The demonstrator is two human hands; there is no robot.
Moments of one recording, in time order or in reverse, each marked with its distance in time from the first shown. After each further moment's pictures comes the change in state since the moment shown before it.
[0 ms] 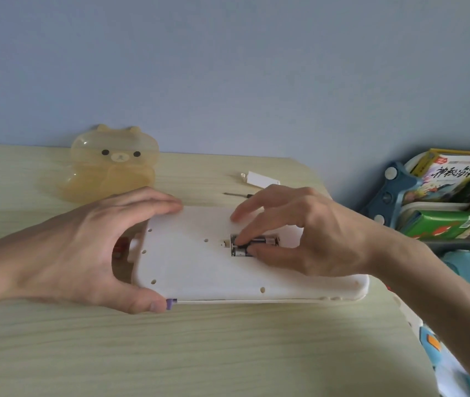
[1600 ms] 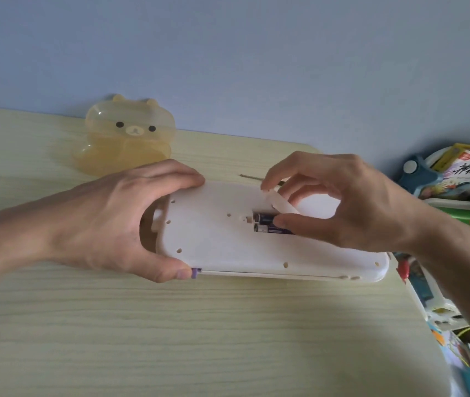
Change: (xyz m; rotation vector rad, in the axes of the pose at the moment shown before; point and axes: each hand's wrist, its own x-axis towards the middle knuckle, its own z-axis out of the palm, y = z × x) left_hand 0.009 0.003 0.002 0.058 -0.005 -0.013; right_hand 0.002 -0.001 -0.017 0.190 0.021 0.082
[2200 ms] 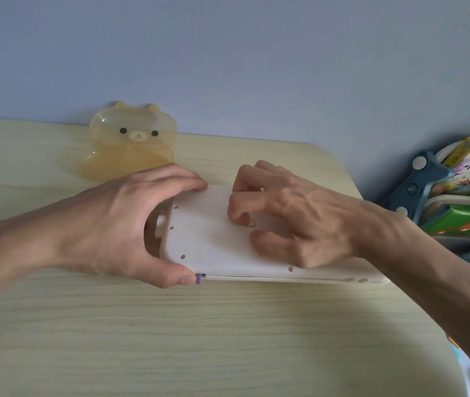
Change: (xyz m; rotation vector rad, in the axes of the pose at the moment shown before) left_hand 0.001 0.002 -0.002 0.021 -0.017 -0.014; right_hand 0.031 -0.009 0.031 -0.385 -0.224 -0.145
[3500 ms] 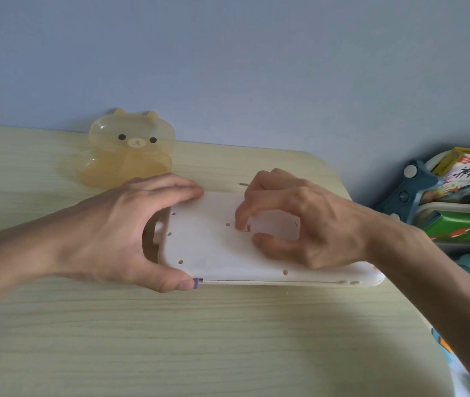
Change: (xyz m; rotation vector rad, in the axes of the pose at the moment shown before) left_hand -0.001 -0.003 0.002 -0.001 0.022 -0.001; right_hand -0.015 0.004 -0.004 0.153 0.069 0.085
